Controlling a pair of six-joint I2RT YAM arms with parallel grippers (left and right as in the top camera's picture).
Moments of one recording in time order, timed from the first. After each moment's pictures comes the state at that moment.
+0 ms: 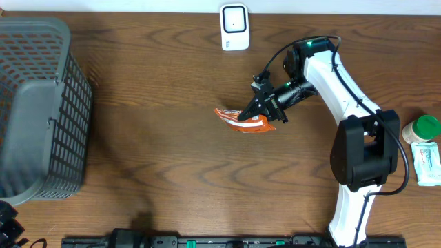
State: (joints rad) left arm -0.07 0.29 1.11 -0.31 -0.77 -0.56; right arm 0.24 2.11 1.76 -1.70 -1.20 0.02
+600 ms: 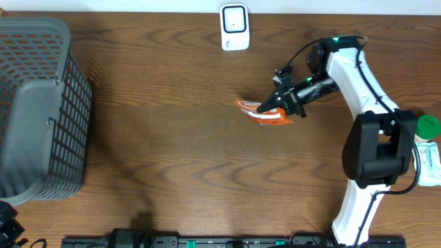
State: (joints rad) left arm -0.07 0.29 1.11 -0.31 -0.77 -0.56; right arm 0.10 2.11 1.76 -1.70 -1.13 0.02
